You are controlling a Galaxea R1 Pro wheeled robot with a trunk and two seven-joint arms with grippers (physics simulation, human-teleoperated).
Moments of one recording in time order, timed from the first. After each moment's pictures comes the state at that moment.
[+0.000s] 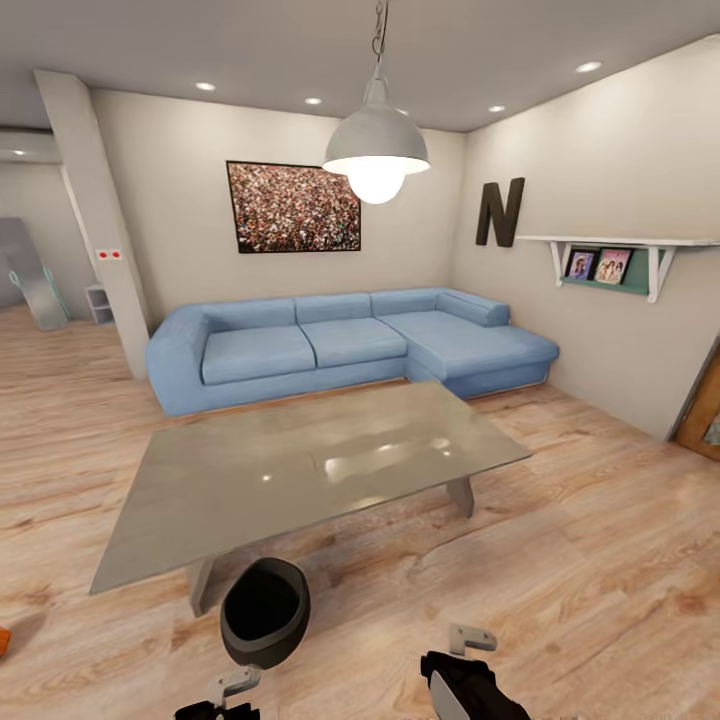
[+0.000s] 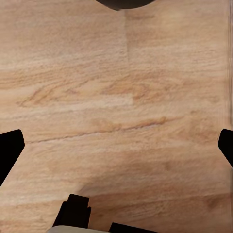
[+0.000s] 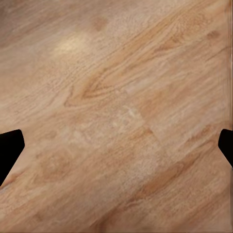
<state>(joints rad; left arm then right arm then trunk) -0.38 -0.04 0.09 -0.36 0.16 0.31 0.15 -0.49 0.17 0.07 -0.32 -0.20 0.20 -0.42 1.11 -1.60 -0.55</state>
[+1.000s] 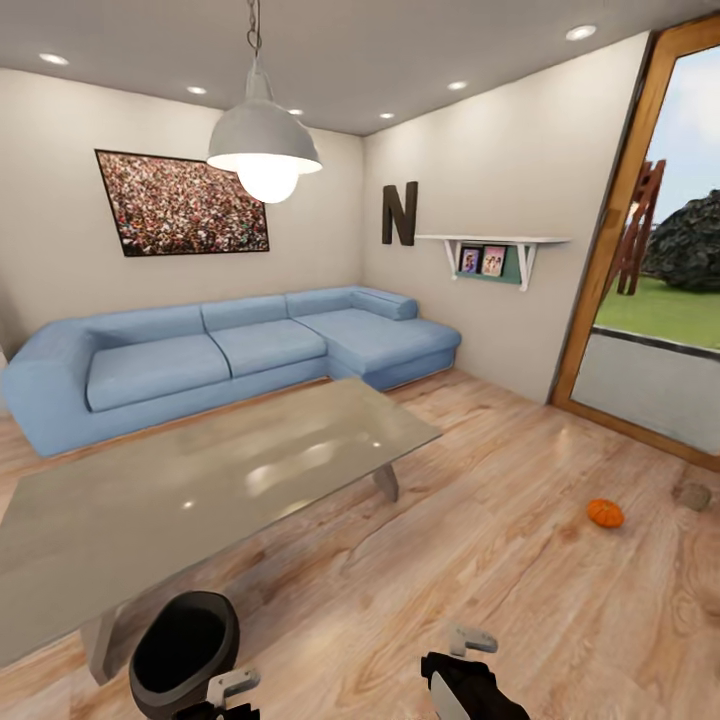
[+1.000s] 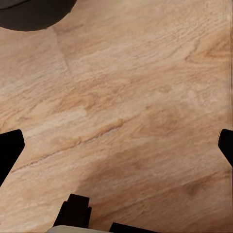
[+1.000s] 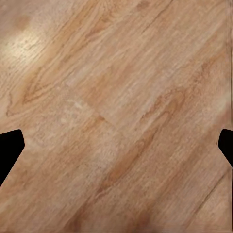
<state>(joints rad) -0.38 -0.04 0.09 -0.36 0.16 0.31 0.15 -0.49 0.17 0.07 -0.31 -0.20 0.20 -0.42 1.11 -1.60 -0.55</state>
